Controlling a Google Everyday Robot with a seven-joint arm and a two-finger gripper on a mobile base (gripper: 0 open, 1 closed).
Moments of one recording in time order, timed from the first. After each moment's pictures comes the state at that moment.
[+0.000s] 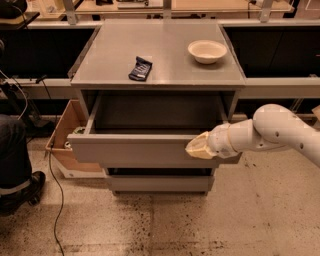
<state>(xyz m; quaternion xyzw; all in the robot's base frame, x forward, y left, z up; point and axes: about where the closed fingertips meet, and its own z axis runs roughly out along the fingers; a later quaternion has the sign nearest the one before) 0.581 -0.112 0.692 -0.55 0.72 0.21 0.37</state>
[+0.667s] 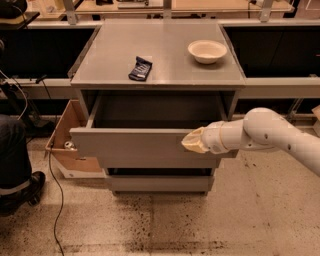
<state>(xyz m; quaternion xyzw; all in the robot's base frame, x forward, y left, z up) 0.621 -0.107 0.679 -0.53 0.73 0.17 0.41</state>
